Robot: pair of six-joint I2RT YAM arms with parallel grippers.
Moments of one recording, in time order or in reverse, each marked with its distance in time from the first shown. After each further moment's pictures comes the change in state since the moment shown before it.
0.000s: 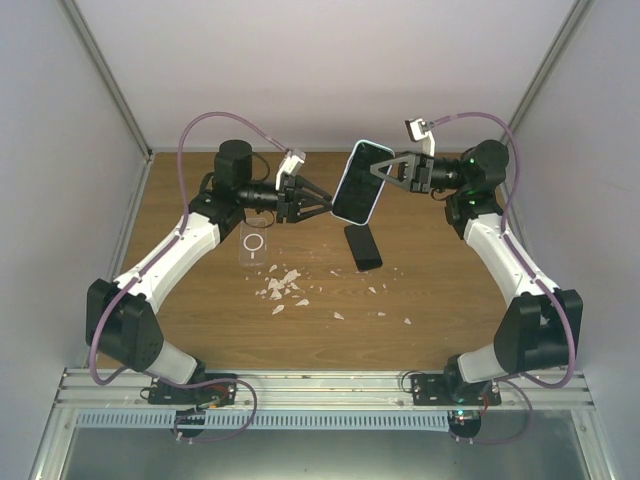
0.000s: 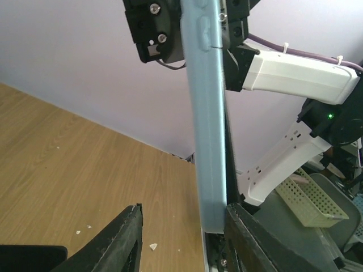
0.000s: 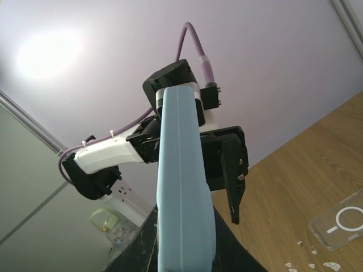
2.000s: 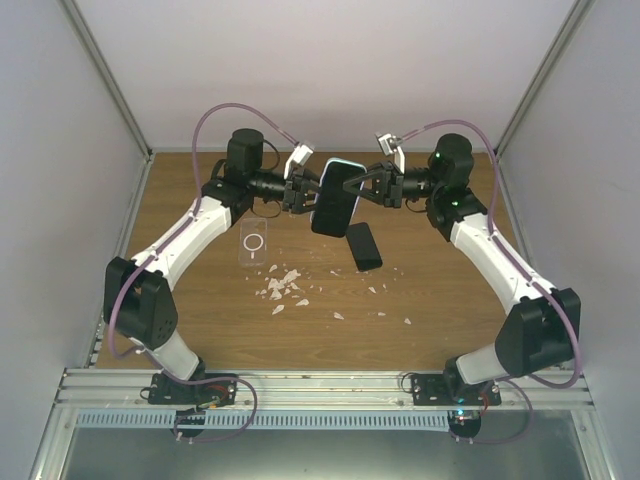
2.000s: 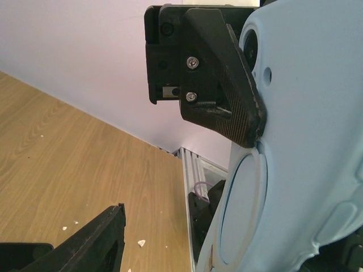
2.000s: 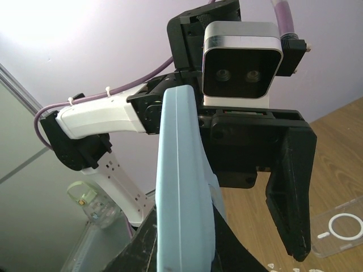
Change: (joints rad) left arm 0.003 0.145 0.140 -0.069 0.062 -0.038; right arm 0.158 -0.002 0.033 -0.404 0.065 -0.504
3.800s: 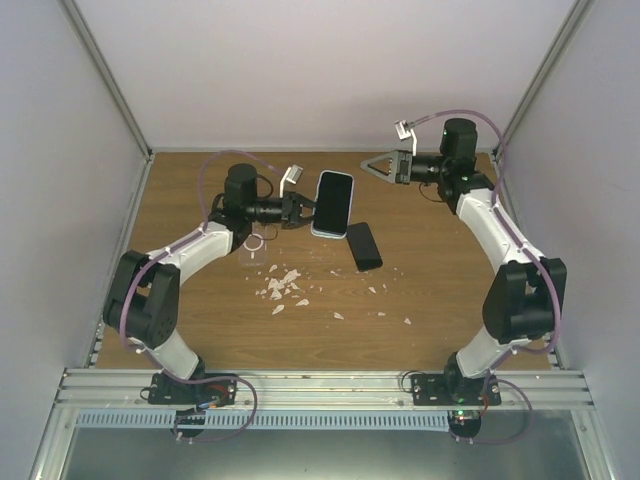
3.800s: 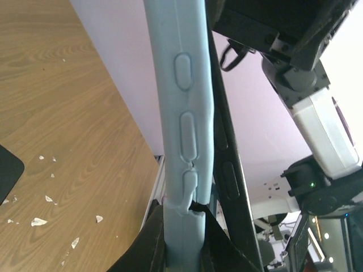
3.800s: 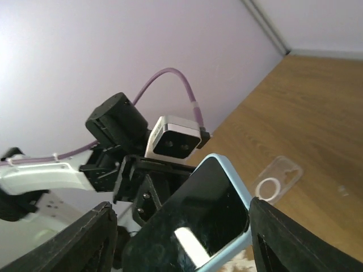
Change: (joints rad) left arm 0.034 -0.001 -0.365 0.463 -0.090 -0.649; right arm -0.169 0.200 0.154 -0.262 0.042 -0.045
